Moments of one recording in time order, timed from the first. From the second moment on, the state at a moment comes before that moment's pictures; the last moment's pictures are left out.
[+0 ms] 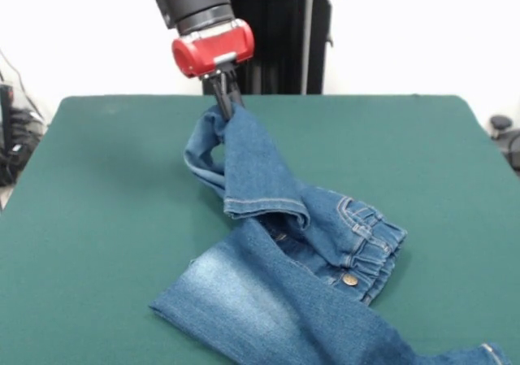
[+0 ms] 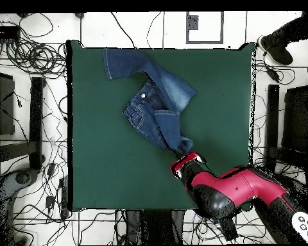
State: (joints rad) arm -1.18 -0.63 0.99 2.16 -1.07 0.29 1.57
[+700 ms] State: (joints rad) arm -1.19 -0.67 0.99 2.15 -1.09 0.46 1.53
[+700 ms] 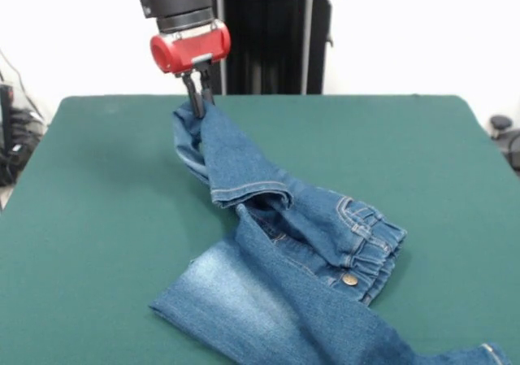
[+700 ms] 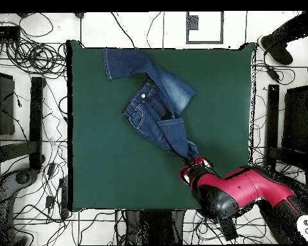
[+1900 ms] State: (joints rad) arm -1.34 -0.55 1.07 2.14 -0.89 0.56 1.27
